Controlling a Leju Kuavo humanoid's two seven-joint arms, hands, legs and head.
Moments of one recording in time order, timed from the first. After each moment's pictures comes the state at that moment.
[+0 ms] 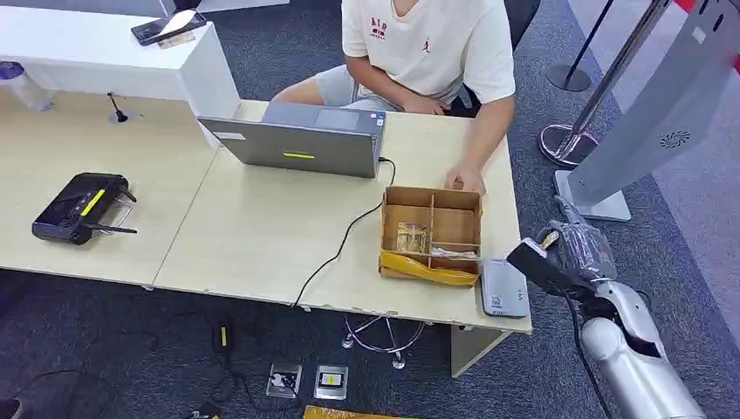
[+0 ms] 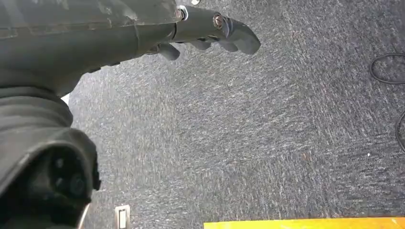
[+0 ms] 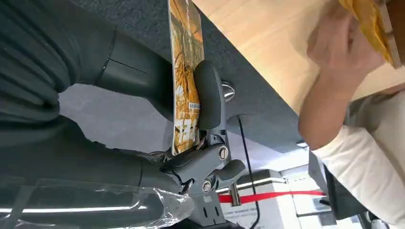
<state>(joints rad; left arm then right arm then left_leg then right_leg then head) -0.17 0.21 -1.22 -0.17 0.80 0.50 -0.05 -0.46 -0.41 0.47 -1.06 0.76 -0.11 -0.08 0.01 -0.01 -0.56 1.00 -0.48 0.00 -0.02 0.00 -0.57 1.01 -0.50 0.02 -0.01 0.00</state>
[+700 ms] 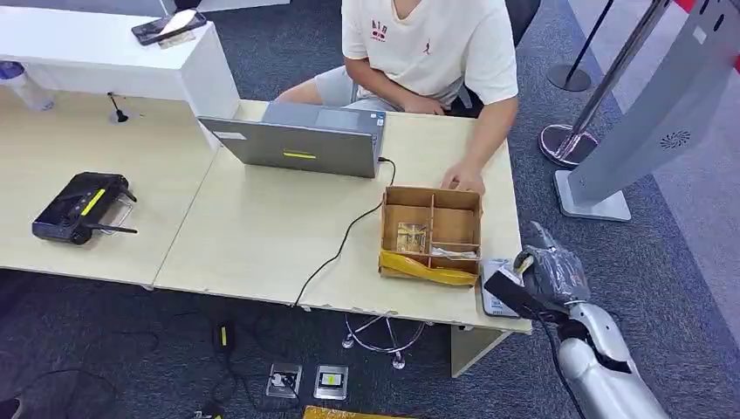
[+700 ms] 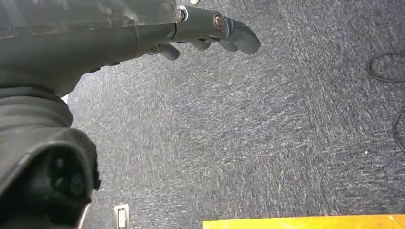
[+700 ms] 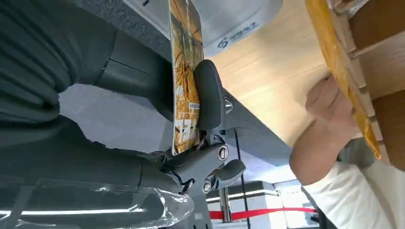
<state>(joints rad) -0.17 0.20 -1.22 -0.17 0.80 0.51 -0.05 -0.44 -0.35 0.52 -0.92 0.80 -0.19 -0.14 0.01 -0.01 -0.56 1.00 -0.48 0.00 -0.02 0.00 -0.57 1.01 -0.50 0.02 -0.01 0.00</state>
